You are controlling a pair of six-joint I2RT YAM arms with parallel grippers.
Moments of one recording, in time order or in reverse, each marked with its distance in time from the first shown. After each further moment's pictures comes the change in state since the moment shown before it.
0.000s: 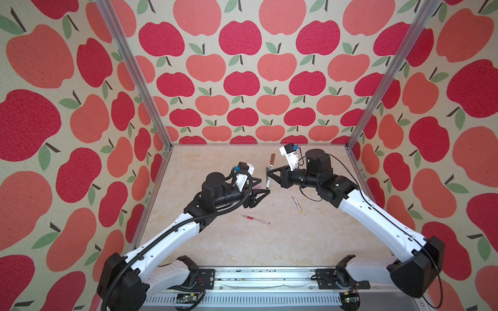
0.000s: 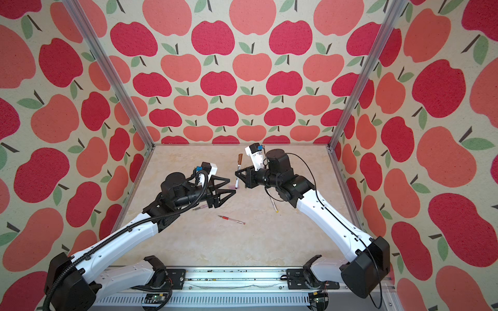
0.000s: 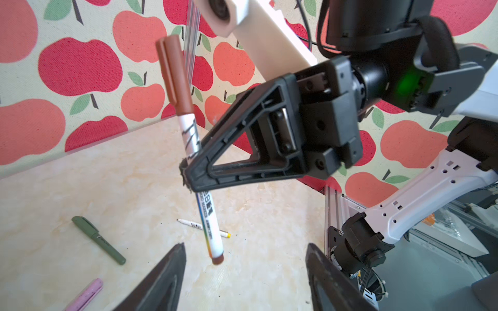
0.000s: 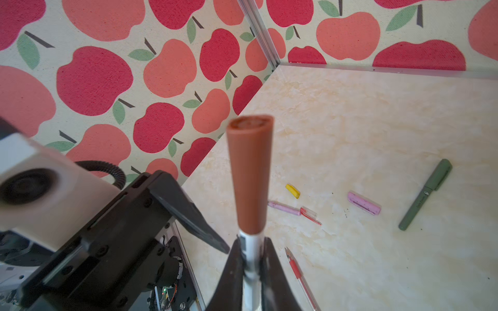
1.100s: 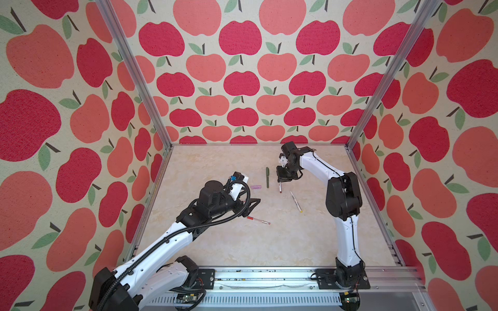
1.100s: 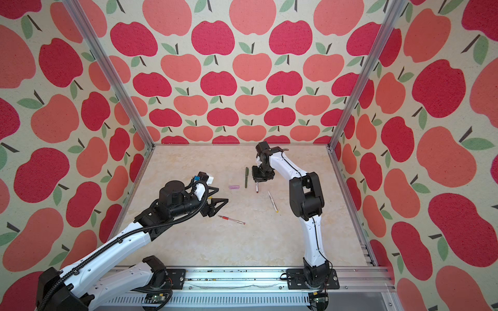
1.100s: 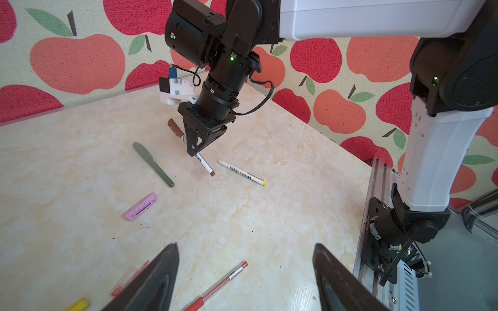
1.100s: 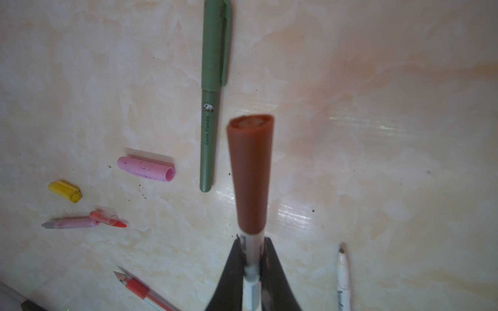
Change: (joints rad) left arm 0.000 -0.084 -0.058 -0.254 -0.181 0.075; right arm -0.210 0.879 0.619 -0.642 0.214 -0.103
